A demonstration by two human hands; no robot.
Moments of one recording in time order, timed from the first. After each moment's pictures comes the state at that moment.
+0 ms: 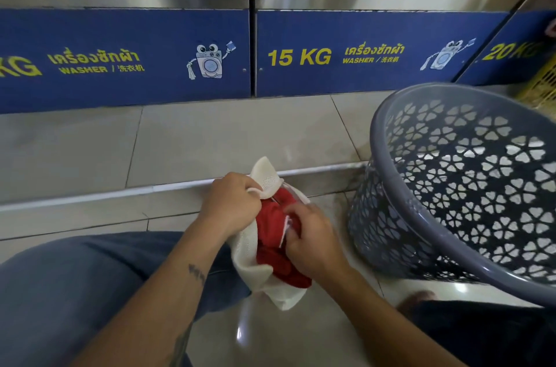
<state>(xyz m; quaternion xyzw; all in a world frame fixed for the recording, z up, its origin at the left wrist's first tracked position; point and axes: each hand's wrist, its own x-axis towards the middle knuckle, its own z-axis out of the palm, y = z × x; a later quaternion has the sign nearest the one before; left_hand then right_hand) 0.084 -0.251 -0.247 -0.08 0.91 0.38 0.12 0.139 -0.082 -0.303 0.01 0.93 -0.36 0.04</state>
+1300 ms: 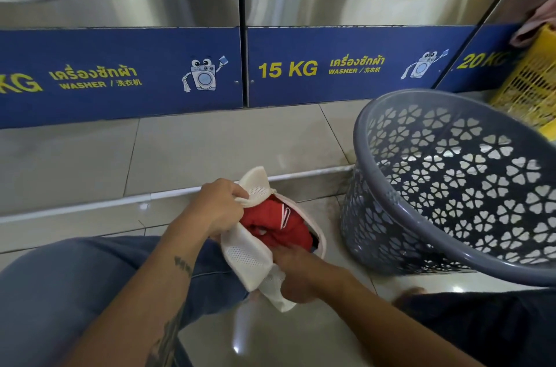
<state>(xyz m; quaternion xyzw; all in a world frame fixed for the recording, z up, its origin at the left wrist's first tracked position) 0.094 -0.267 -0.228 -0.06 0.92 0.35 0.19 0.164 -0.083 -0.293 -0.15 0.90 -0.21 0.37</state>
